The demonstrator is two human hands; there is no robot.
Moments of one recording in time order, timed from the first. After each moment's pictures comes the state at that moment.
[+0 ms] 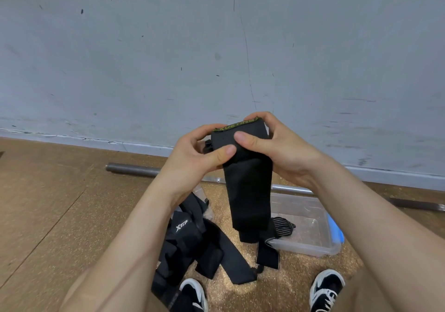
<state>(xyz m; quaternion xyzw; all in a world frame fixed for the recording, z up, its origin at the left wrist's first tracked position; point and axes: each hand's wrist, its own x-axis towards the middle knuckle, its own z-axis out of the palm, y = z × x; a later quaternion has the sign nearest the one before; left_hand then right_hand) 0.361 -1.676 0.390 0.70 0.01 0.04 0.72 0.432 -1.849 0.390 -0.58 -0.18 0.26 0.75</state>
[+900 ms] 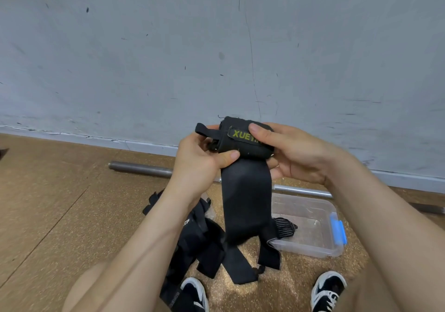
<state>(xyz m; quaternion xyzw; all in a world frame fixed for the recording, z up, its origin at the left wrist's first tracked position) 0.363 -1.692 0.383 0.70 0.08 0.14 0.69 0.433 -1.863 0.403 -0.62 -0.19 0.37 0.67</state>
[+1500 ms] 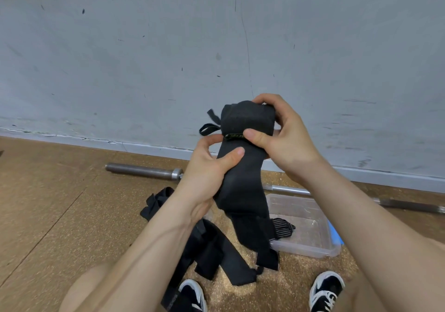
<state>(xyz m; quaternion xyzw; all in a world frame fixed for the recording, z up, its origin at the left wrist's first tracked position) 0.355 -1.712 0.387 0.62 0.16 0.04 0.77 0.433 -1.848 0.392 -0.67 -0.22 0.04 0.71</state>
